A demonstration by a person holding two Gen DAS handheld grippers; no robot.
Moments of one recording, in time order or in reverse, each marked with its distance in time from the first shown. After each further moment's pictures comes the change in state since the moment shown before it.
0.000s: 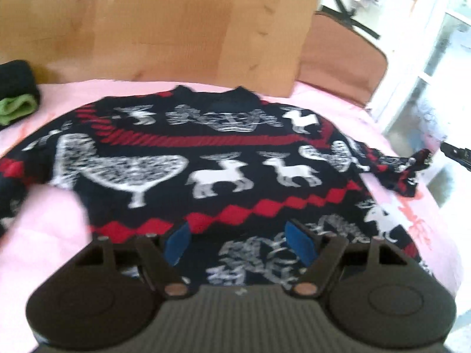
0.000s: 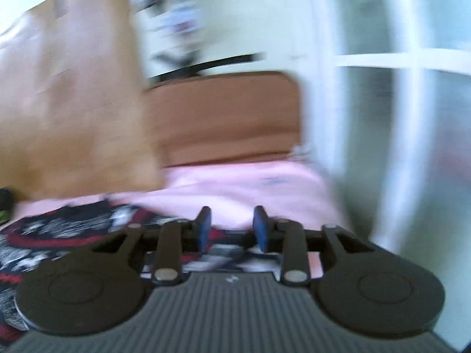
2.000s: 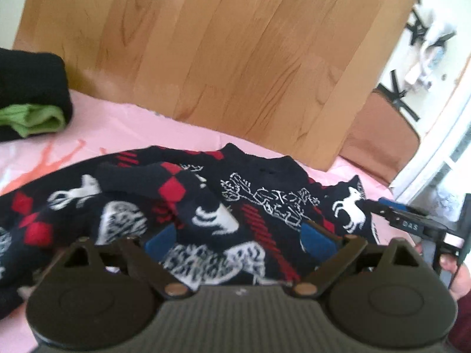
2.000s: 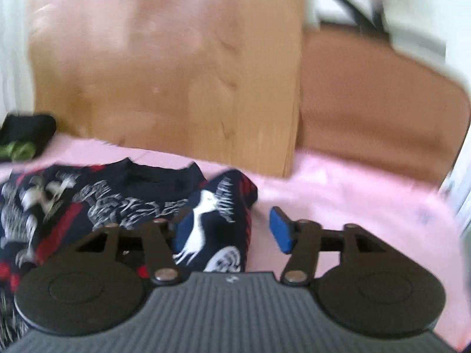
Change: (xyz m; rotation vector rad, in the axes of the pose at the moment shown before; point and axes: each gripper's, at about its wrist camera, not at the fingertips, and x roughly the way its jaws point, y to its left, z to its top) left arm 0.013 0.076 0.054 -0.236 -0.151 0.021; right arm 0.135 0.175 0.003 -0.276 0.201 0.321
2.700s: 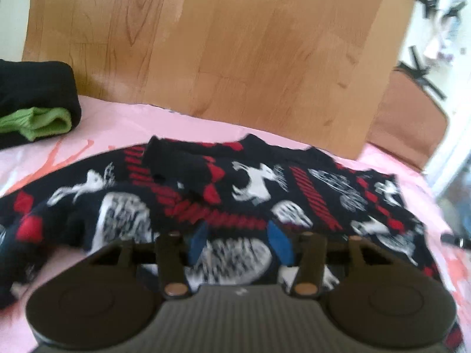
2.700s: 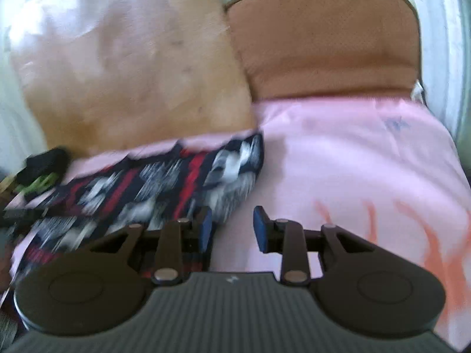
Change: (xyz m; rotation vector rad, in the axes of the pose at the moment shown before) left arm 0.005 -0.011 -0.028 0.068 -0.028 0.118; right arm -0.113 -0.062 -0.069 0.229 0.014 0.081
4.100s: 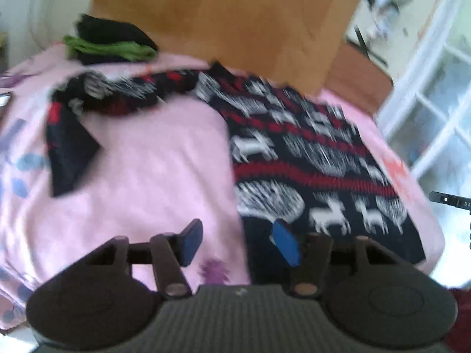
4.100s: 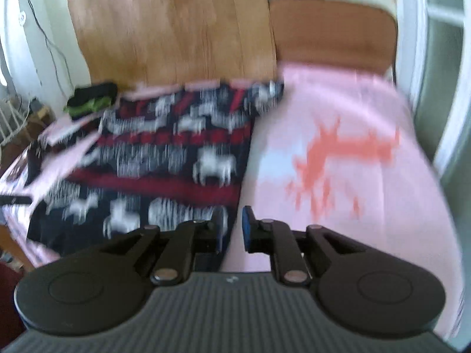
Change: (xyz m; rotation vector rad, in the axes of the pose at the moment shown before) left arm -0.217 0.063 -0.137 -0.034 0.075 -0.058; right arm -0.099 0.069 -0.072 -0.145 0.092 -0.013
